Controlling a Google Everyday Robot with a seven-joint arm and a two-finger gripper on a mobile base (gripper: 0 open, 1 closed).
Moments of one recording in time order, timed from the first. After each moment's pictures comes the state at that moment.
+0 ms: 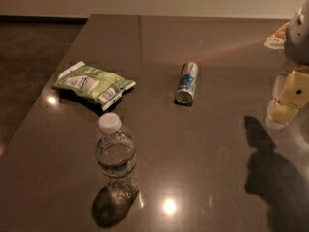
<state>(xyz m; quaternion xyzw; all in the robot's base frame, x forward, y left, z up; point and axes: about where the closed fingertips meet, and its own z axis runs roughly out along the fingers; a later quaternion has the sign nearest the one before) 0.438 -0.217 0.977 -0.60 0.78 -0.03 0.16</state>
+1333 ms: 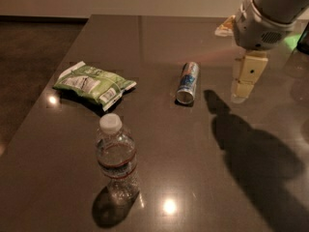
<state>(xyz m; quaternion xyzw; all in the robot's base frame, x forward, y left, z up) 0.524 -0.170 0.956 -0.71 0.68 -0.03 0.18</state>
